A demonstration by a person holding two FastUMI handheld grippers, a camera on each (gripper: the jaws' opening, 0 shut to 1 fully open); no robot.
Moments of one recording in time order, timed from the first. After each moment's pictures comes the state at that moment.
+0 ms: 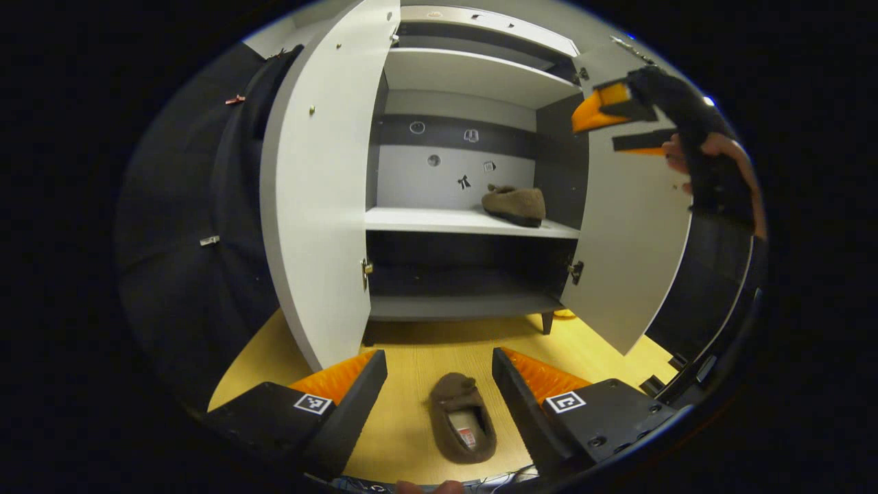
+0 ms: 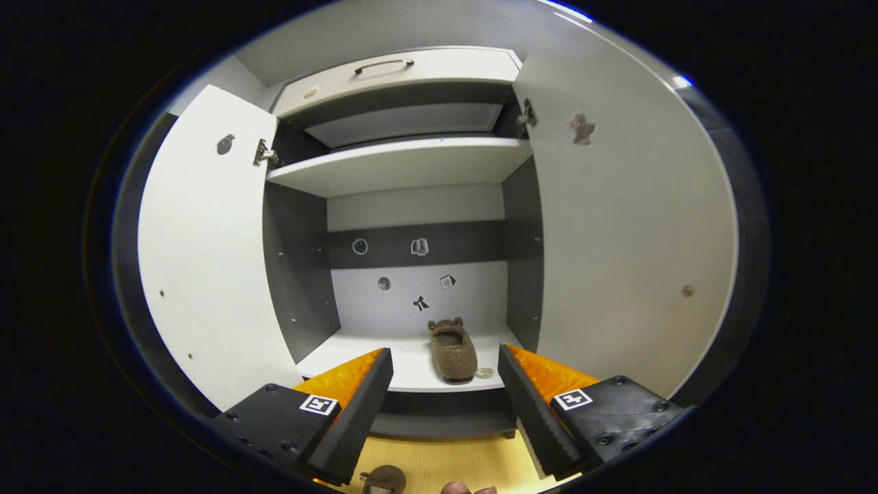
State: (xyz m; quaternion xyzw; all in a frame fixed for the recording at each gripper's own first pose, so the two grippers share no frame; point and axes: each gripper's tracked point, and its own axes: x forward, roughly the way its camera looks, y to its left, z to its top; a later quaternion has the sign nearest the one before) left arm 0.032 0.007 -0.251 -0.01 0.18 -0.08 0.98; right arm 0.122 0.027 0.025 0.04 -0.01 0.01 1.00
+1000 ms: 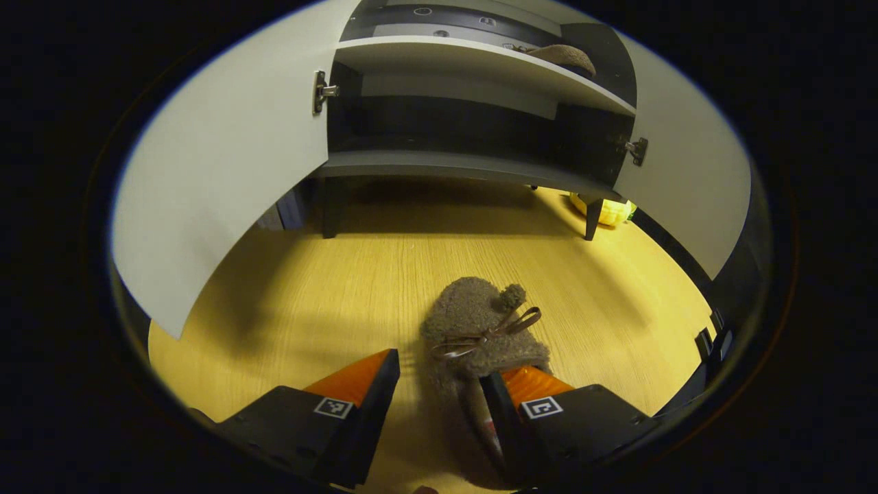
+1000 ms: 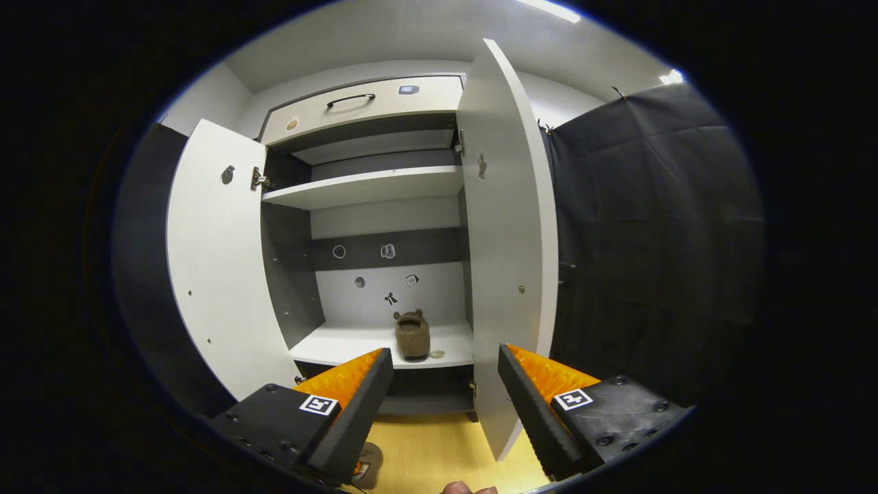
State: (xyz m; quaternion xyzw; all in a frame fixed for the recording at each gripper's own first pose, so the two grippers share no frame) left arm 0.106 -0.017 -0.464 -0.02 0.35 -0.09 0.93; right arm 0.022 -0.055 0.035 0.05 0.00 -0.03 1.00
